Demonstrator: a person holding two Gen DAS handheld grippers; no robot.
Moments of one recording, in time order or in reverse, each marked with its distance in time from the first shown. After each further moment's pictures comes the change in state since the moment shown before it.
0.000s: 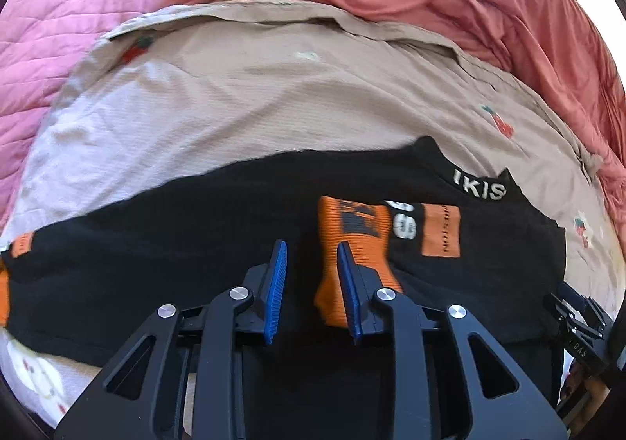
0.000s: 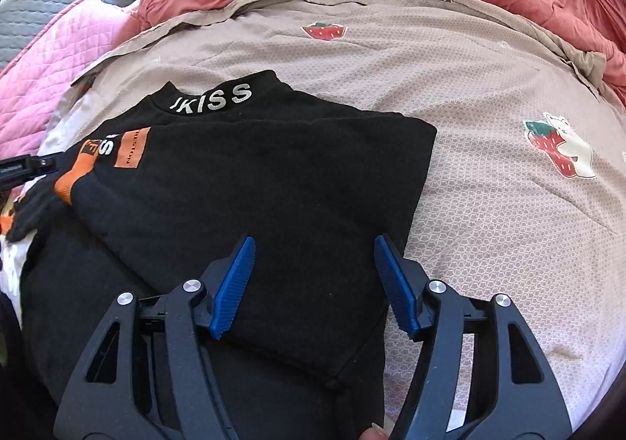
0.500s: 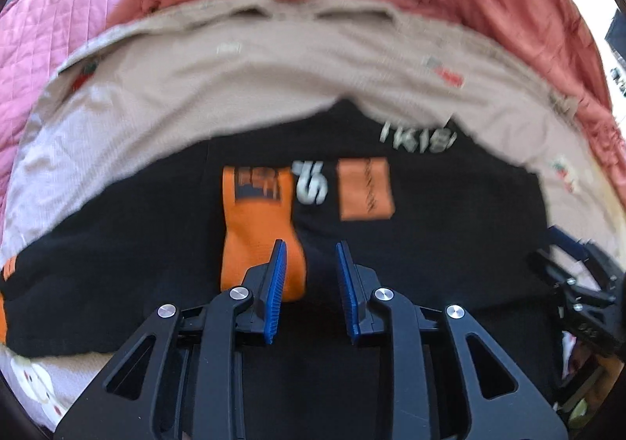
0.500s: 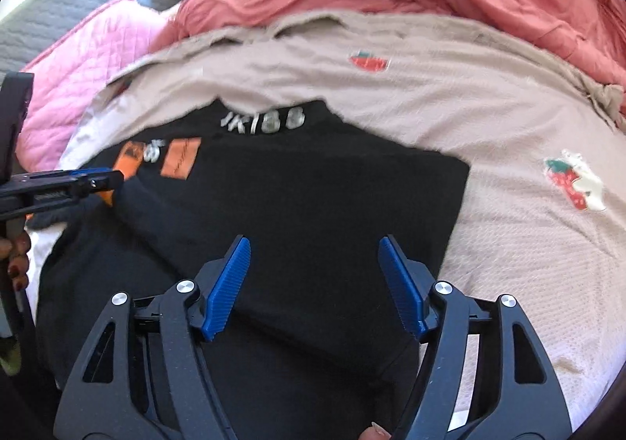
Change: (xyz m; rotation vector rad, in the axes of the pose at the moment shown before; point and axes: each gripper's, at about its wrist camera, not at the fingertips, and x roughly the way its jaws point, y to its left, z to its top) left arm 0.009 -0.062 -0.025 0.164 0.063 -0.038; right arm -0.013 0.024 0.001 -0.077 -0.047 0.080
